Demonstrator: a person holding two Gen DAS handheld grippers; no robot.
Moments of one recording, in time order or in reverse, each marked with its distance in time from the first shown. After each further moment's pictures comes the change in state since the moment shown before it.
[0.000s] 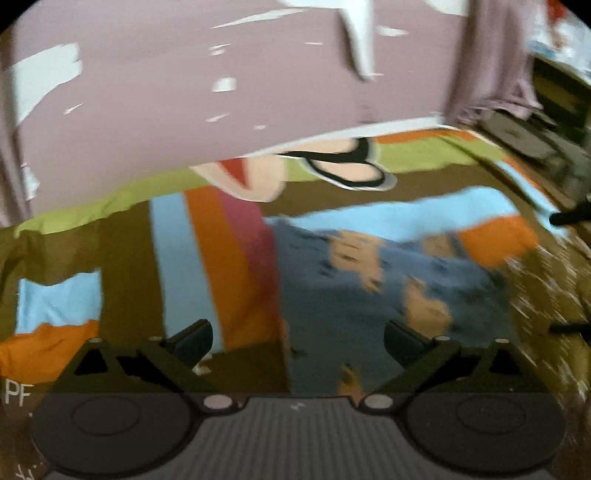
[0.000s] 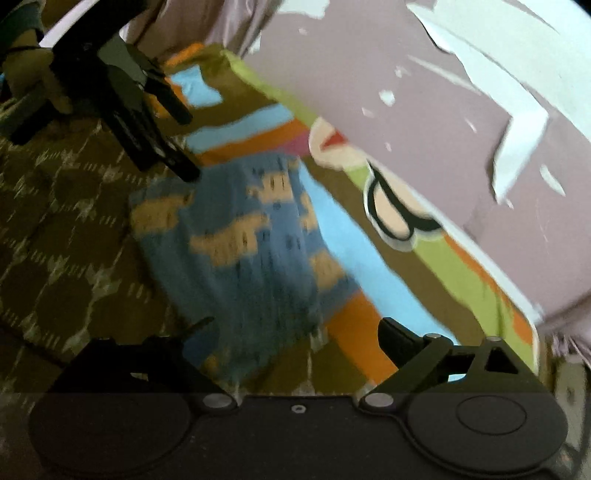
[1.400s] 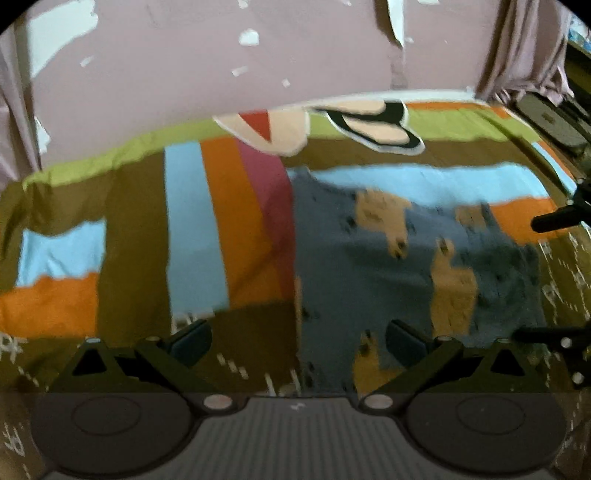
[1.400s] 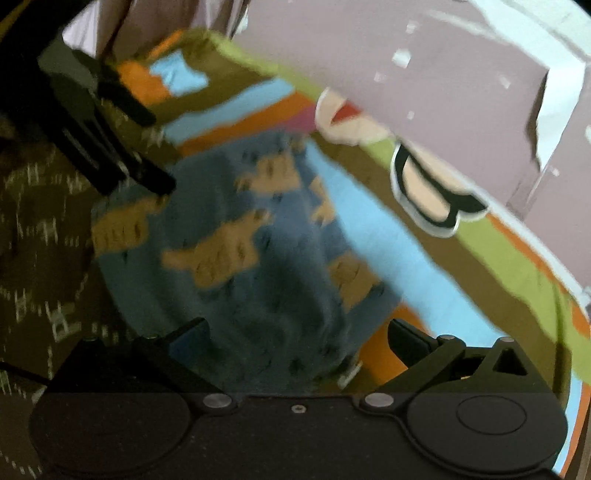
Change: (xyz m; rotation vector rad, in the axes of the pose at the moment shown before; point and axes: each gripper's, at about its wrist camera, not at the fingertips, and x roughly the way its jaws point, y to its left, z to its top) left arm 0.018 -0.008 -0.024 -0.044 0.124 0.042; right arm 0.065 -0.003 -0.014 0.083 0.152 0.097
